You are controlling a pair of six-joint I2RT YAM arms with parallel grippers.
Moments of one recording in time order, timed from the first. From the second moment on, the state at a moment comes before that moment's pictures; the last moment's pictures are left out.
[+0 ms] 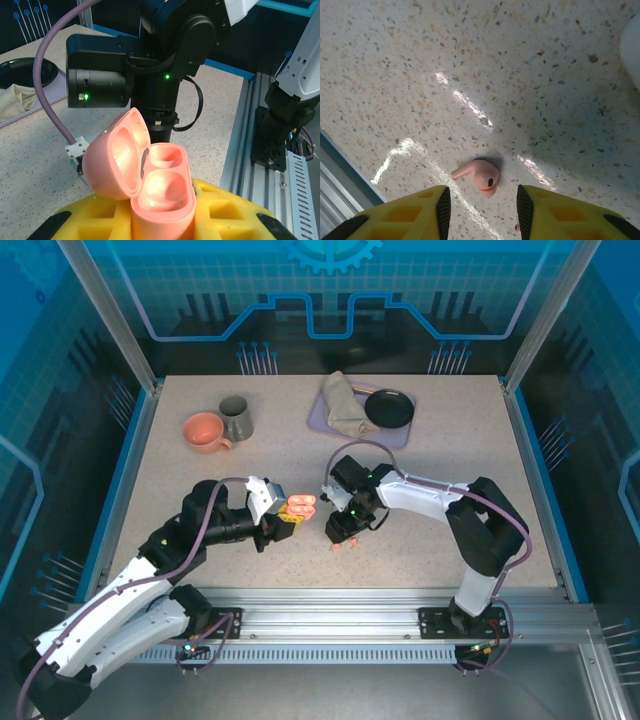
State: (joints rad) left arm -0.62 0.71 0.65 -0.29 0.49 0.04; right arm 0.74 1.77 1.11 -0.73 -0.36 0.14
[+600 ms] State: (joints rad) left arm -0.62 0.71 0.65 -0.29 0.49 0.05; right arm 0.77 1.84 1.17 -0.79 -0.32 0.14
